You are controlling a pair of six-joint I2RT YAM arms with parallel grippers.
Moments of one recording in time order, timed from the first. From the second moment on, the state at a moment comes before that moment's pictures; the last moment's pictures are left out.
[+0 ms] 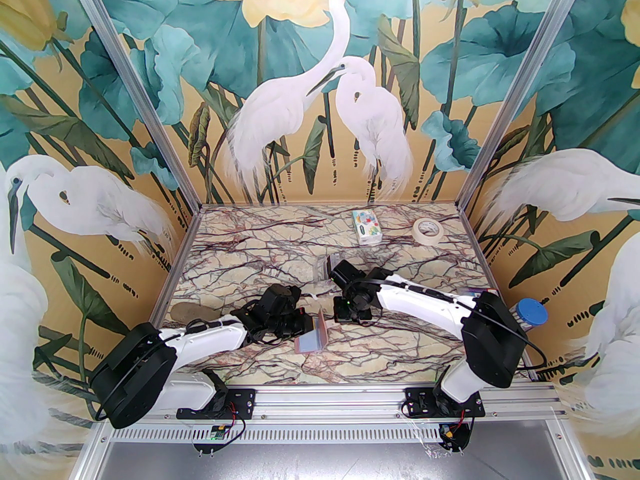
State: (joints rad) left arm -0.70 1.35 0.49 0.01 0.43 -0.97; right arm 0.83 1.62 1.10 -0.81 -0.15 0.73
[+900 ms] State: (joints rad) left arm -0.70 1.41 0.48 0.02 0.41 -0.97; right arm 0.83 1.58 1.09 -0.83 -0.07 0.73
